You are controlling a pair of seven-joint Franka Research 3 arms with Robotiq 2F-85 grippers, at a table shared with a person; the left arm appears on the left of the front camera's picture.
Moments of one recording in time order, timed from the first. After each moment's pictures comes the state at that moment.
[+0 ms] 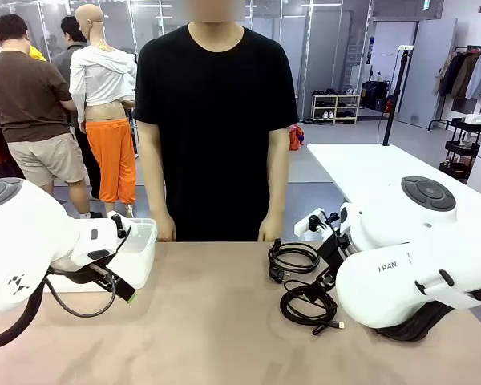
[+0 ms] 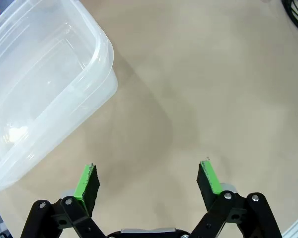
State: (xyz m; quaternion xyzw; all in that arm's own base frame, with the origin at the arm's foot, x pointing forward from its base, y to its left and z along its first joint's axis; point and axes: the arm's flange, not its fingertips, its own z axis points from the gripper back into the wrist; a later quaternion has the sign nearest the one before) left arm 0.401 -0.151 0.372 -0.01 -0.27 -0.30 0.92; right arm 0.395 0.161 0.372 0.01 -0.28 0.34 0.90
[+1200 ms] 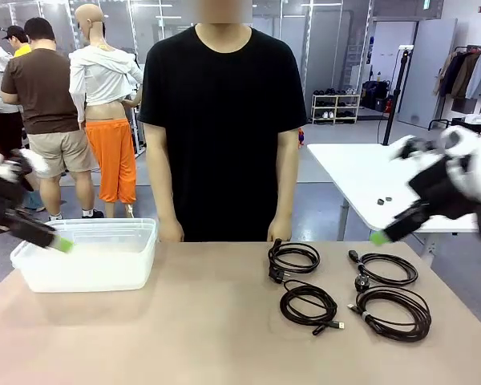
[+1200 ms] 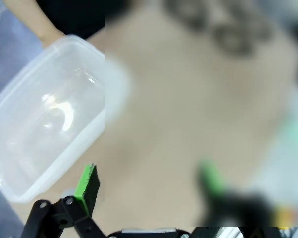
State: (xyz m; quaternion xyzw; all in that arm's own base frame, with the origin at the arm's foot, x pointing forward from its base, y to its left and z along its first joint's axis) left arm 0.372 -0.009 0.495 -0.16 -0.33 -0.36 0.86; right arm 0.358 0.020 0.518 0.11 -0.33 0.35 0.87
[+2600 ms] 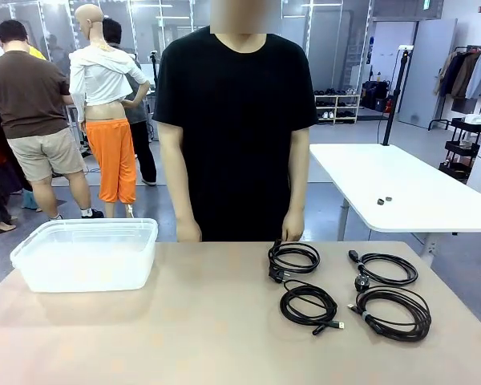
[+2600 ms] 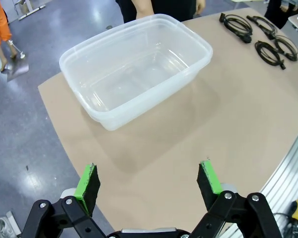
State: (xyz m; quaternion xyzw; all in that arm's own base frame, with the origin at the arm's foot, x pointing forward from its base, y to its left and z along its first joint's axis) left arm 0.330 0.181 0.483 -0.15 -0.39 -0.26 0.87; right arm 0.269 -0.189 0.485 0.22 -0.39 0.31 0.84
